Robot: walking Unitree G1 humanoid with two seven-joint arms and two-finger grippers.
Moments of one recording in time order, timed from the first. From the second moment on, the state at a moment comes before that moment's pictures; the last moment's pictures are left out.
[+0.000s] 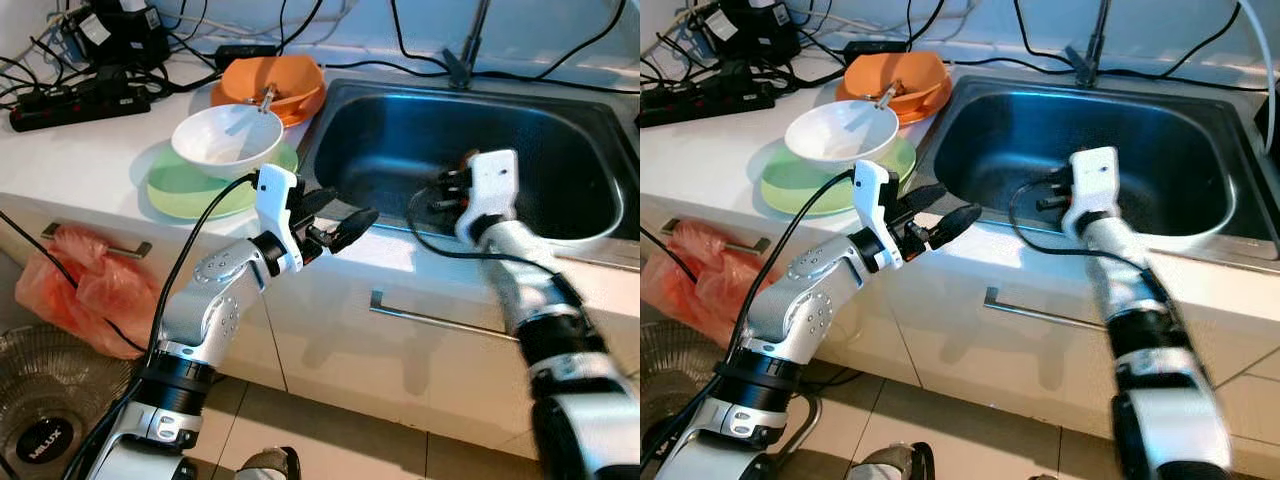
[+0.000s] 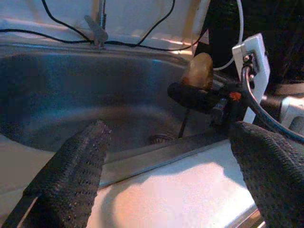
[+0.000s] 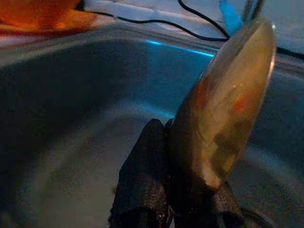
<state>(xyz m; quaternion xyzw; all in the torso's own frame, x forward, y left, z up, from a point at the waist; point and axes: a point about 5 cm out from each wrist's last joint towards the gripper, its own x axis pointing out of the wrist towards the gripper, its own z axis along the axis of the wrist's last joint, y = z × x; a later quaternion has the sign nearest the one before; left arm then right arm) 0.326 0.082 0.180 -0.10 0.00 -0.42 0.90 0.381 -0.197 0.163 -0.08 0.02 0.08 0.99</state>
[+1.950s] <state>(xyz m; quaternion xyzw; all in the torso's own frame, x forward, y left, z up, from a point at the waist) 0.360 0.143 0.211 0.06 -0.10 -0.16 0.98 0.359 -0.144 0.245 0.09 -0.14 0.27 0.95</state>
